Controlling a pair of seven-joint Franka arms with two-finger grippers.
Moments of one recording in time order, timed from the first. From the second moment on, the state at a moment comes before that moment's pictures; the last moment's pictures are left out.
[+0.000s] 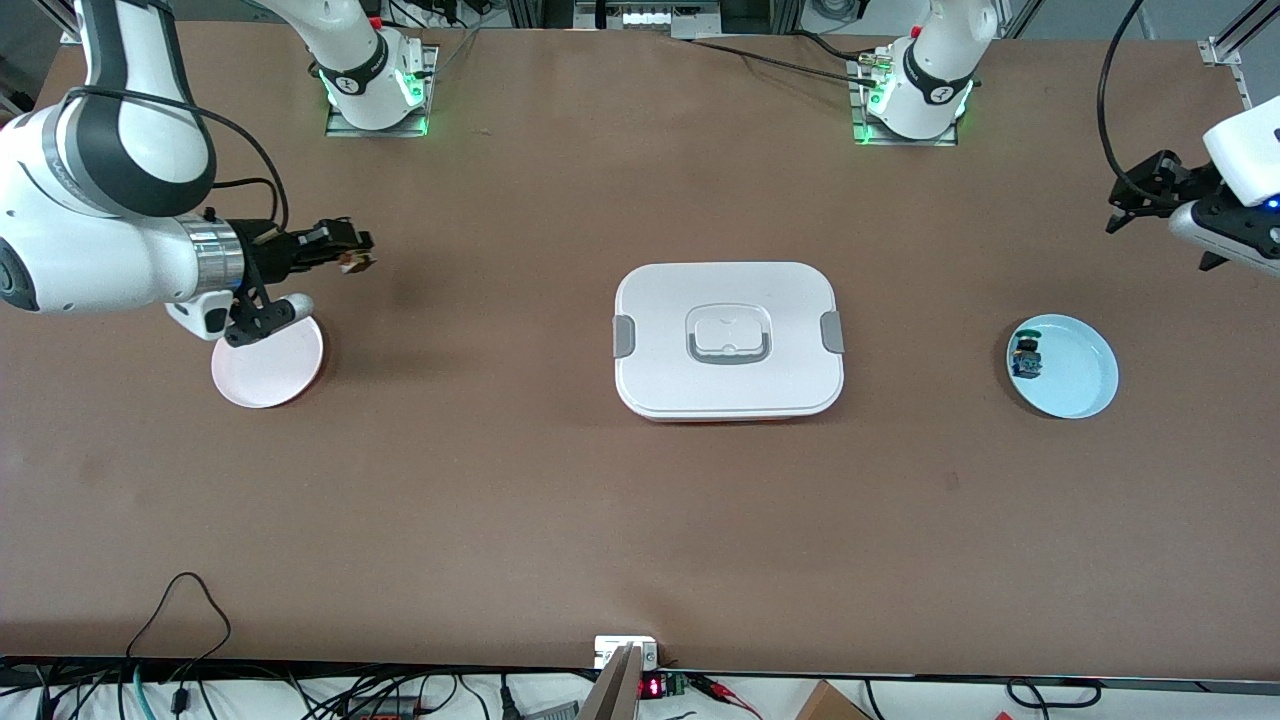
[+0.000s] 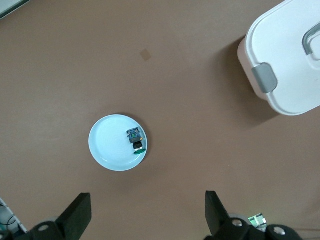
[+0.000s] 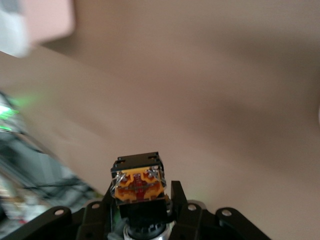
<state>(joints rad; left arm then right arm) 0.15 0.04 -0.17 -1.52 0.08 1.48 0.47 0.25 0.21 -0.21 -1.77 0.33 1.48 -0.36</state>
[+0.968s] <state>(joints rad) 0.15 0.03 -0.14 -1.57 0.04 1.48 0.33 0.14 0.23 -0.21 -2.05 -0.17 2.14 -1.15</state>
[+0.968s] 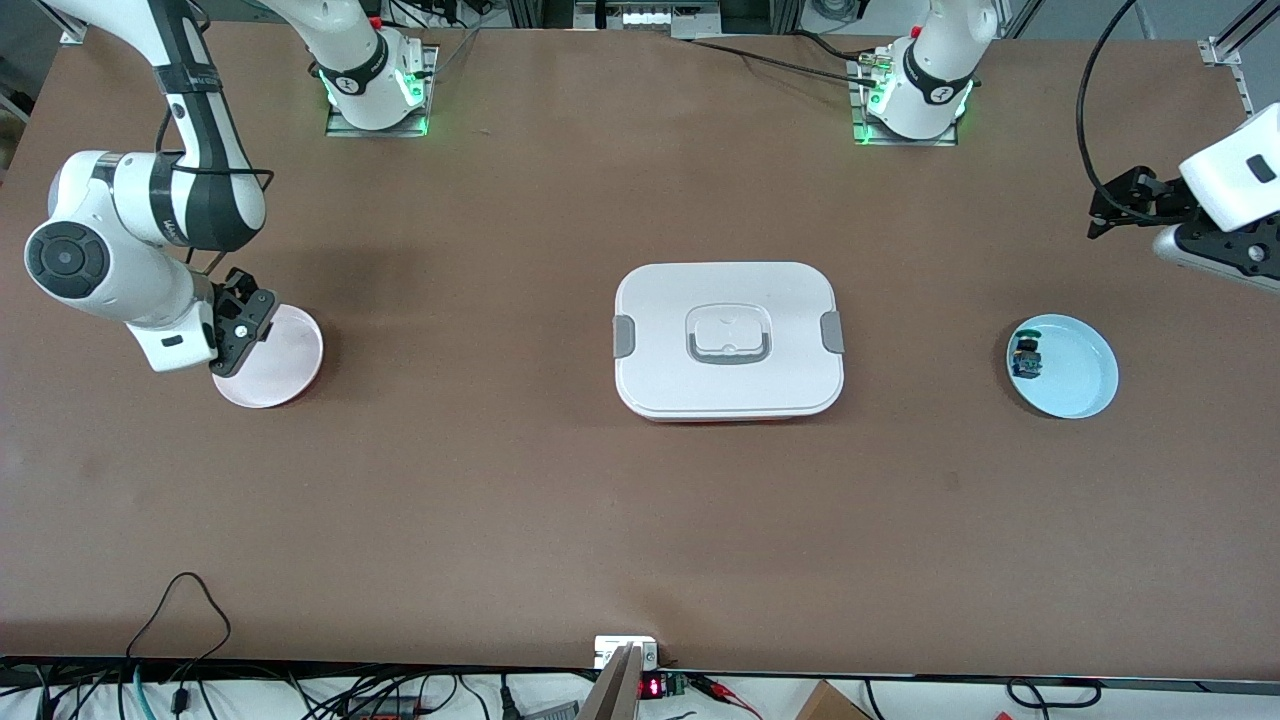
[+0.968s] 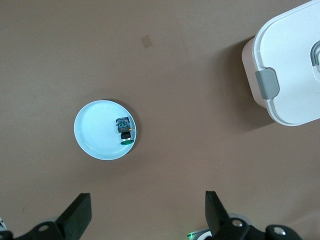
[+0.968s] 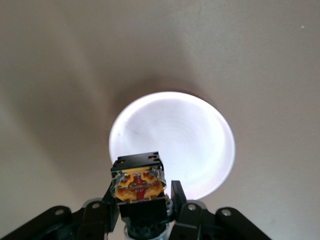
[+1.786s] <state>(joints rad) 0.14 0.05 -0.17 -1.52 -0.03 1.48 -0.12 0.06 0.37 -0.21 -2.20 -0.17 2.55 -1.30</state>
